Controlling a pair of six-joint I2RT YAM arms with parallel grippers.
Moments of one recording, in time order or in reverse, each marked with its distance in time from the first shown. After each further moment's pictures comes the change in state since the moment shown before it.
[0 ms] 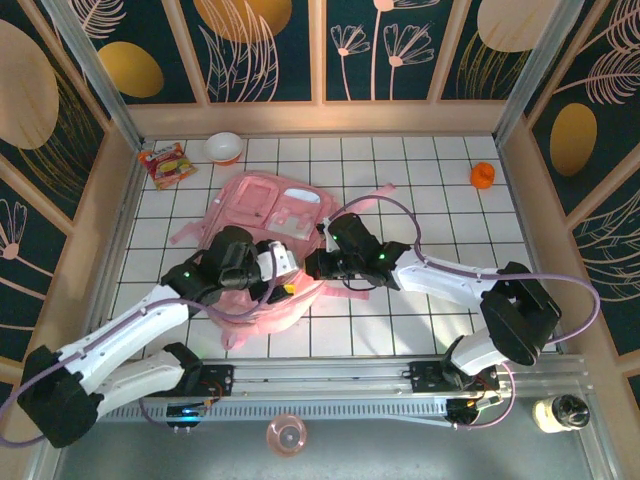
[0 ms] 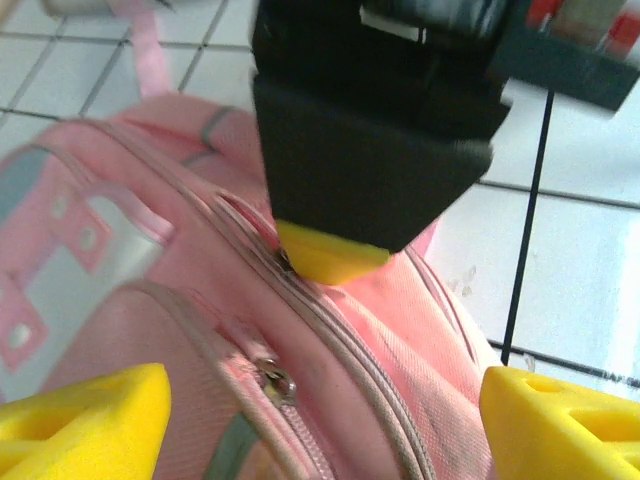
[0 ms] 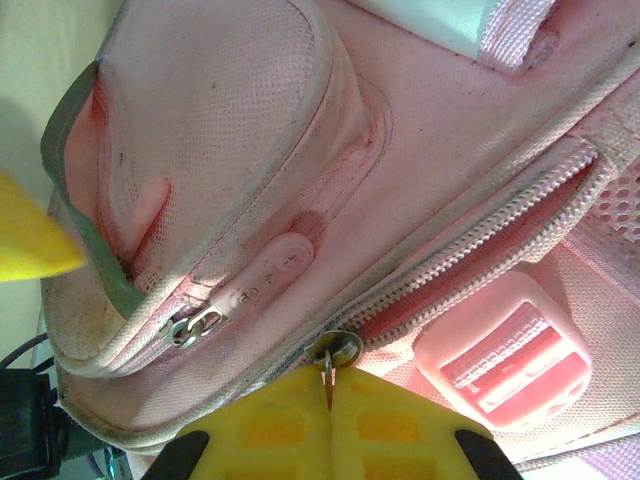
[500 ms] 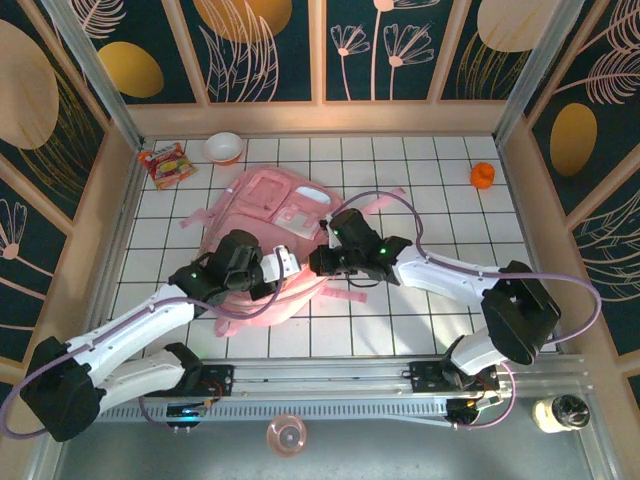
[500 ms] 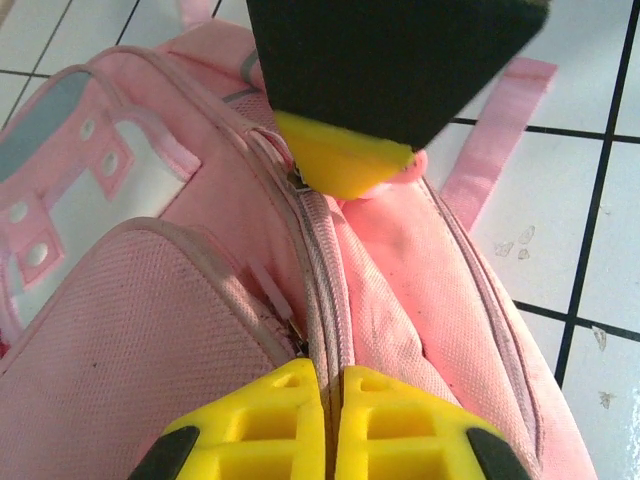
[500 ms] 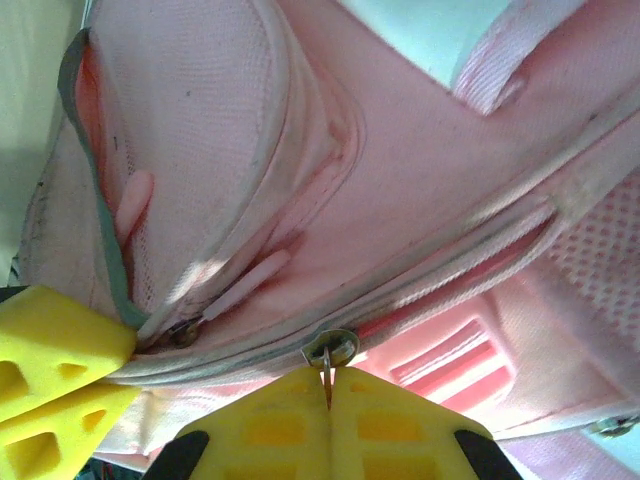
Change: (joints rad) left arm -0.012 0.007 -0.041 0.047 -0.100 0.047; right arm -0.041 0.006 0.042 -0.091 0.038 -0.057
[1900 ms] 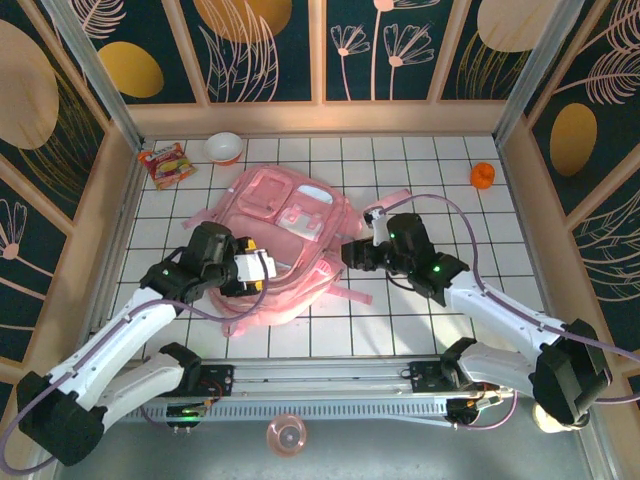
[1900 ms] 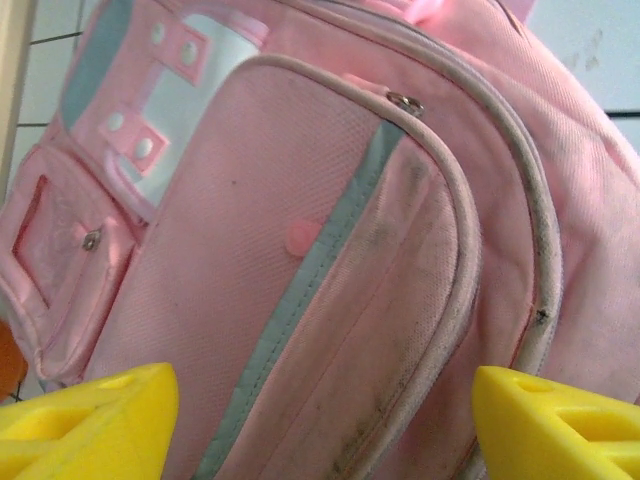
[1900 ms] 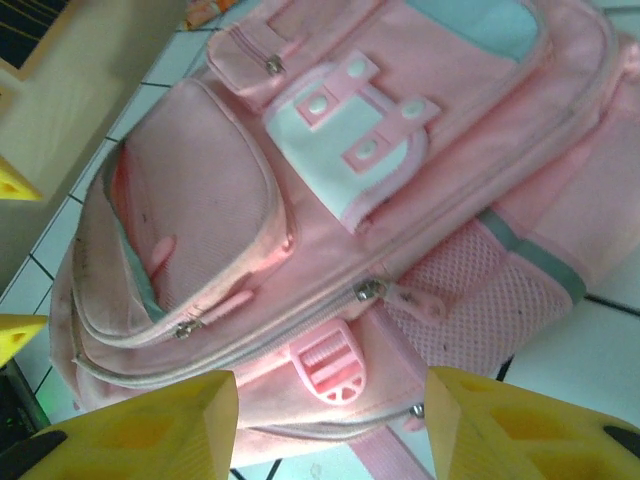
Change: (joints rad) left arm 0.178 -0.088 0.084 -0.280 -0.026 0.375; right arm -0.169 -0.394 -0.262 0.120 0.019 -0.265
